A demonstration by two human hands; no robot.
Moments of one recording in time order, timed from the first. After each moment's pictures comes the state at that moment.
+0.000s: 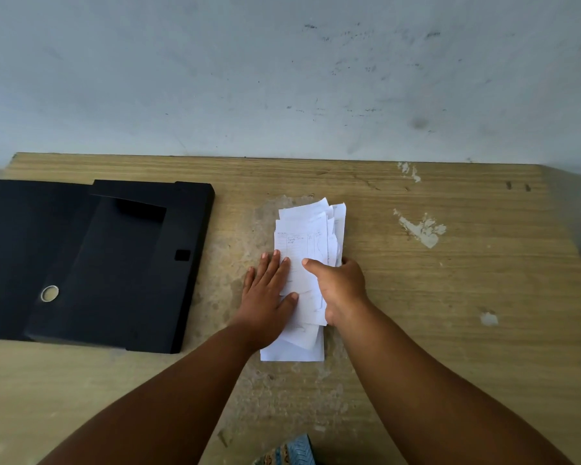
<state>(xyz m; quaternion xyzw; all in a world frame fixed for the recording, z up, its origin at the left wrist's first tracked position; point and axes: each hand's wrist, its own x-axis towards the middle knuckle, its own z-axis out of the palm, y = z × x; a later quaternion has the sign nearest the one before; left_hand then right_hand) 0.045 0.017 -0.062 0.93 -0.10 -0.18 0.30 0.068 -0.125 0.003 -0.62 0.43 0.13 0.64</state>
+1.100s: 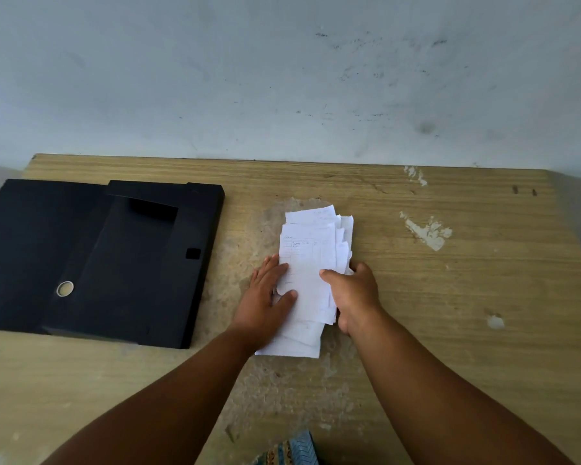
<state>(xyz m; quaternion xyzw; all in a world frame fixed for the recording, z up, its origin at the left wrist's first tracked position) 0.033 0.031 -0.045 0.88 0.00 -0.15 0.46 0.057 -0.138 -0.017 -0.61 0.41 0.11 0.67</state>
